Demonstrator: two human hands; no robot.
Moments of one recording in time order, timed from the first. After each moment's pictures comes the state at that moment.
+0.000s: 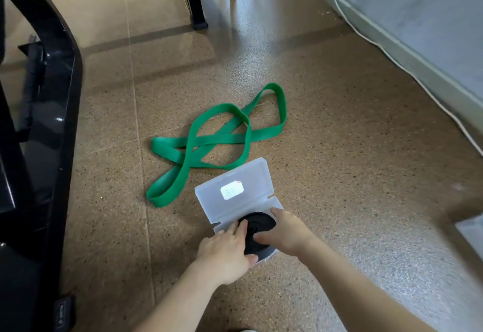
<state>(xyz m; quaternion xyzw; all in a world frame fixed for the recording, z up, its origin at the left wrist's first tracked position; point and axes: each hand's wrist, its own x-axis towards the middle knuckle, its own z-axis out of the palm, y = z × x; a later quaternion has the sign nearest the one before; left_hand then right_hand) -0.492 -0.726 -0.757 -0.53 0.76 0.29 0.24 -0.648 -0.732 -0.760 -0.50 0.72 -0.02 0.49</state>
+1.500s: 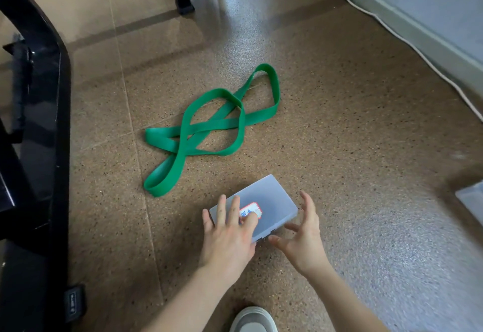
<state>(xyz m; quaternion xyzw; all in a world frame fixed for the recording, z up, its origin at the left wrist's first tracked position) -0.497 -0.695 -0.777 -0.52 0.84 0.07 0.11 -0.653 -0.651 -0.826 -0.38 0.71 -0.39 0.43</state>
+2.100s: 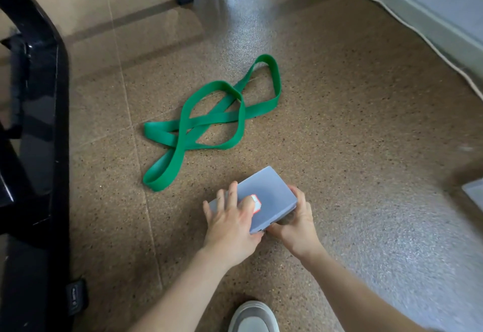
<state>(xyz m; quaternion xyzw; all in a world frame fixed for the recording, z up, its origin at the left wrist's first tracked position) -0.503 -0.709 -0.784 -0.54 0.82 0.15 0.12 -0.652 -0.667 -0.826 -0.40 0.68 -0.43 0.43</state>
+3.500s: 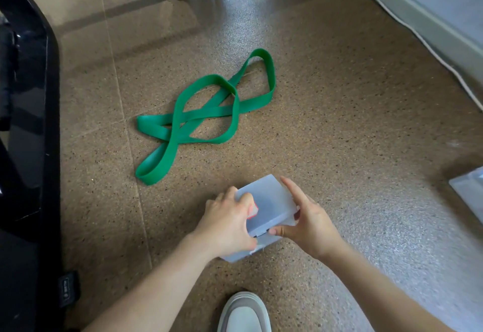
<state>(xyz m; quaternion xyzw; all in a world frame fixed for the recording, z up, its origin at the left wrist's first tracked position) -0.506 -0.718 -0.760 -0.49 0.83 0.22 0.13 -0.699 -0.658 -0.792 -0.55 0.68 -0.25 0.42</state>
